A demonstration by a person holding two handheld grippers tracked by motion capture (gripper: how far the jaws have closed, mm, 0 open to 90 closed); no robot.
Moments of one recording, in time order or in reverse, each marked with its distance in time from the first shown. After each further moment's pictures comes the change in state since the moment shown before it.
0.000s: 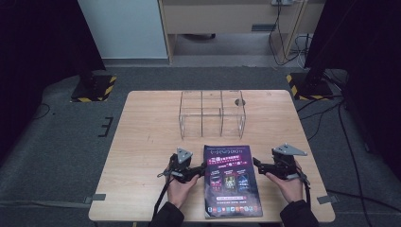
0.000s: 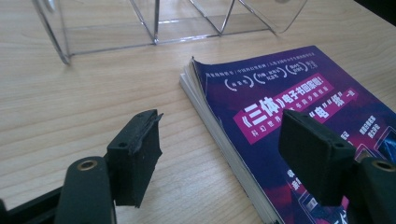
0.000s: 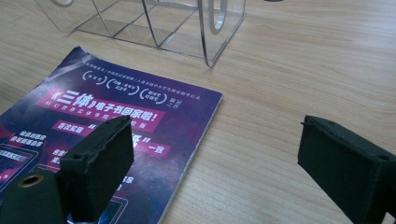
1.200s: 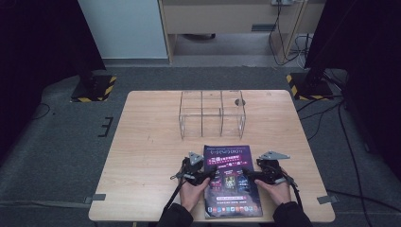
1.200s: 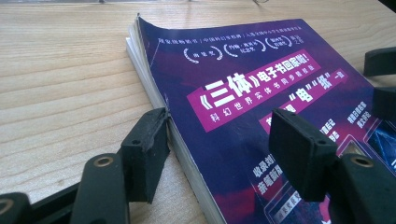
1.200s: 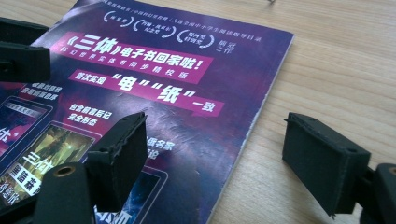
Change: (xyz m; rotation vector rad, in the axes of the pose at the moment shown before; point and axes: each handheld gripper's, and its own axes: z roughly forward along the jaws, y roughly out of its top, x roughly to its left) left arm -0.023 -0.013 0.028 0.047 -0.038 -0.053; right arm 0.021 -0.026 0.034 0.138 0.108 0.007
